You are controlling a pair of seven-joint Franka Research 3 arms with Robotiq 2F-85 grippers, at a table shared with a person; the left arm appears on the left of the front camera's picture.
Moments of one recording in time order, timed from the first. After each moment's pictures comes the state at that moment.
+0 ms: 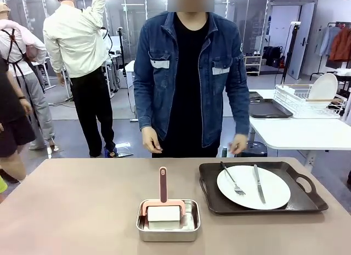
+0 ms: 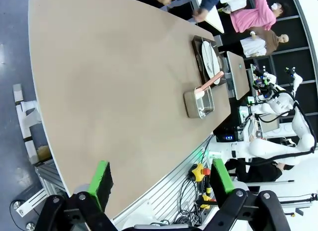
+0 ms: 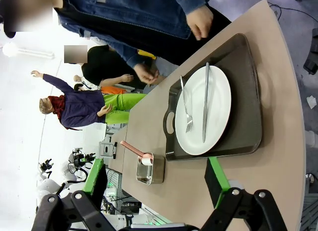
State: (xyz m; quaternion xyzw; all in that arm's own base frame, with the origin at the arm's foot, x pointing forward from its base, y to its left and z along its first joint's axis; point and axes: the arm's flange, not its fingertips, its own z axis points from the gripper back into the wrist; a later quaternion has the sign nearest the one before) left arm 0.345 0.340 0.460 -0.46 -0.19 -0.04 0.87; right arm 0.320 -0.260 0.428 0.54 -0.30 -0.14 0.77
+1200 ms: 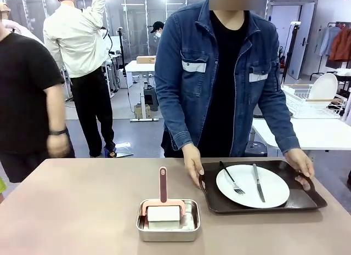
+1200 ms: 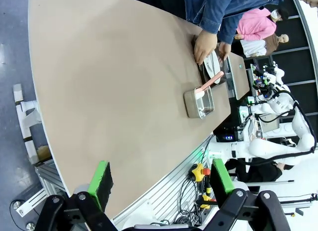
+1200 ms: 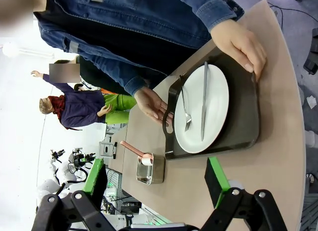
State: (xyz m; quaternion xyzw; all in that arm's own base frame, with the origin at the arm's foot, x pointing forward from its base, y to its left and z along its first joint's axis) left arm 0.345 0.340 0.460 -0.46 -0.19 -0.04 0.87; right arm 0.320 -0.260 0.428 0.54 -0.30 -0.14 0.77
